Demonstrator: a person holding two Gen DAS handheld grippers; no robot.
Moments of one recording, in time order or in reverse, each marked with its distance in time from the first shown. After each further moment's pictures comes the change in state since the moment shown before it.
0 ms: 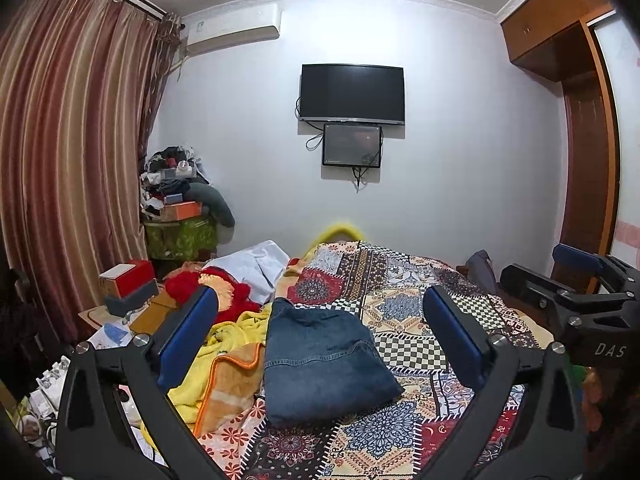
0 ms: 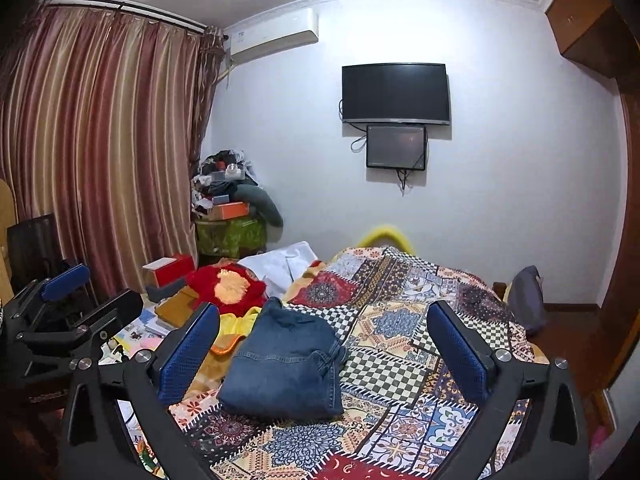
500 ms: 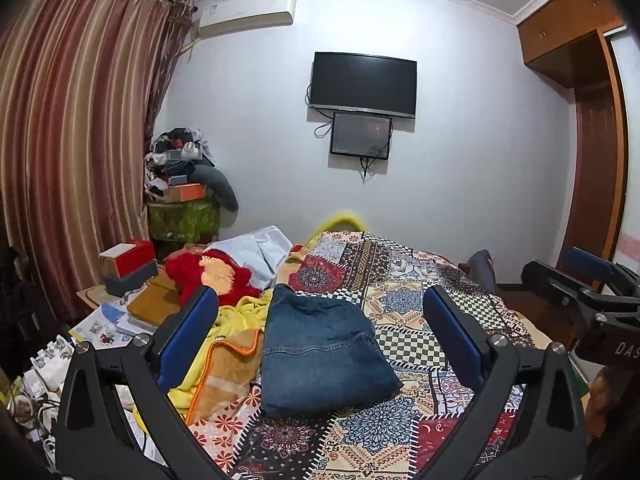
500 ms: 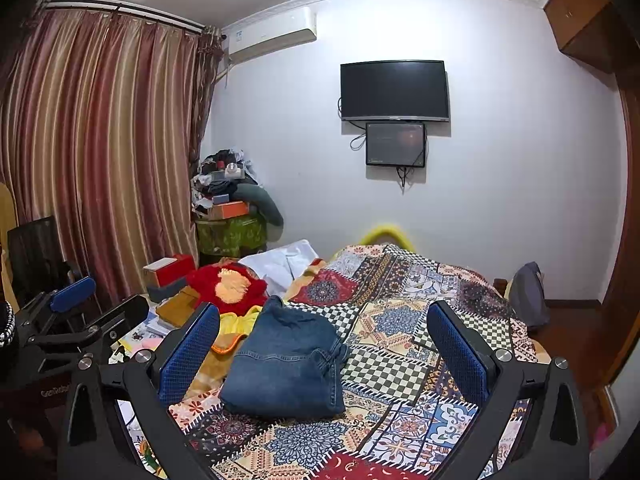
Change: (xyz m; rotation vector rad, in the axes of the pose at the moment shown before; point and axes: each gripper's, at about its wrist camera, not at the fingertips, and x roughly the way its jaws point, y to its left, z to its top) left arm 0.007 0.012 -0.005 -0.056 0.044 0.009; right arm -0.001 -0.002 0.000 0.008 0.003 0.001
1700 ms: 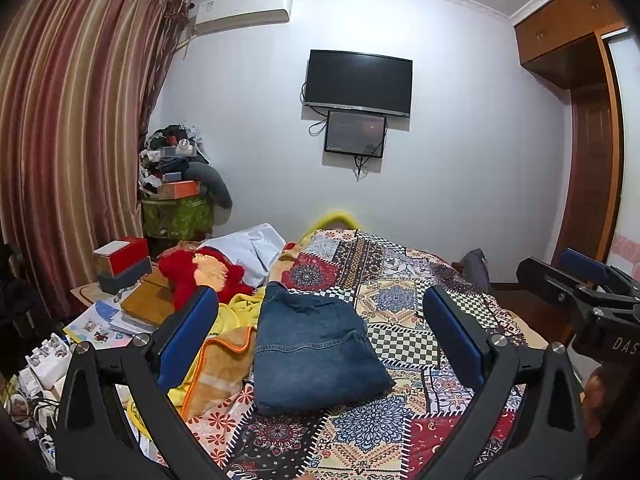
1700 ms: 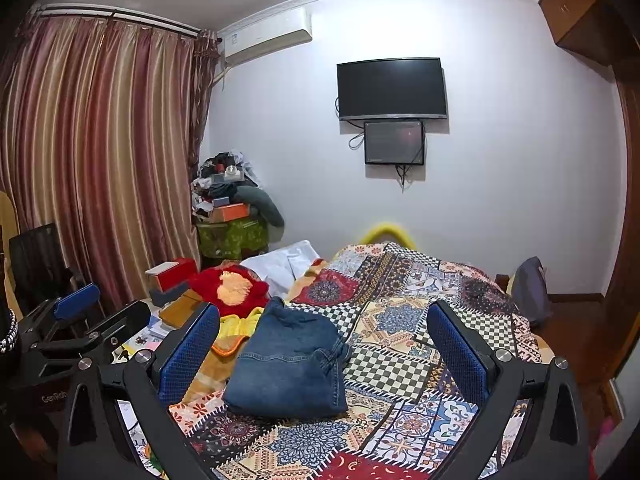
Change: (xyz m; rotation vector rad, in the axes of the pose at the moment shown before) left arm 0.000 -0.006 0.002 -0.005 0.010 -0.023; right arm -0.002 0.005 0.002 0.015 0.001 -0.003
